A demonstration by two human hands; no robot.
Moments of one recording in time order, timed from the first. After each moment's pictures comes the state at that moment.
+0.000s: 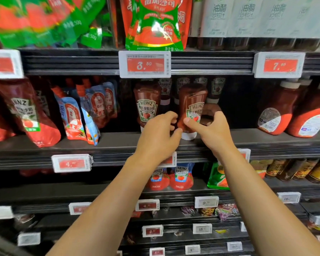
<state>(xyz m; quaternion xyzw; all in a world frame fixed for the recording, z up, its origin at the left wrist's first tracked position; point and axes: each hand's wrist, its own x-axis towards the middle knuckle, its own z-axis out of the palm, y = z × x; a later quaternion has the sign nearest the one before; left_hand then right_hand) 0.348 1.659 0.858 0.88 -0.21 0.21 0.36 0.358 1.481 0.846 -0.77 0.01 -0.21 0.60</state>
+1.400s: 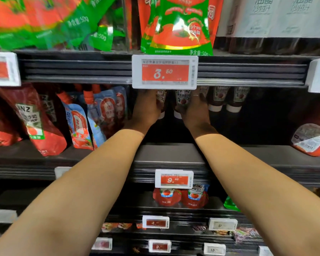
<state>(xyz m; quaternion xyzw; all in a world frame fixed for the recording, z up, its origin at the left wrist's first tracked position) 0.513 1.709 0.867 0.88 -0.12 0.31 0.33 0.505 1.550 0.855 -0.89 -0.03 -0.29 0.36</state>
